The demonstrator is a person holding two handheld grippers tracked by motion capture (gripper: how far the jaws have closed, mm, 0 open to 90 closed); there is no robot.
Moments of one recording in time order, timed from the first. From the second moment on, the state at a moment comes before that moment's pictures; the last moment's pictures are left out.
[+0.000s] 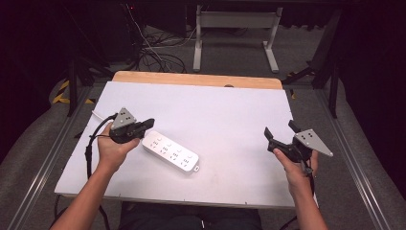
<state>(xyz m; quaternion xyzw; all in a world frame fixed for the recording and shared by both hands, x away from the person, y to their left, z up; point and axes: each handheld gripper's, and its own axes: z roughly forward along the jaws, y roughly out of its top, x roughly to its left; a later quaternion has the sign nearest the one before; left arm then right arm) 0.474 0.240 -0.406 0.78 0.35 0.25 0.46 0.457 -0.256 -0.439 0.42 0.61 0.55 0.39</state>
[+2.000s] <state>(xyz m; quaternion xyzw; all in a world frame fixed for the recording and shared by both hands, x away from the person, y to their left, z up) 0.511 0.212 -0.449 0.86 0.39 0.16 0.29 0.454 -0.257 -0.439 0.42 0.61 0.55 0.40</state>
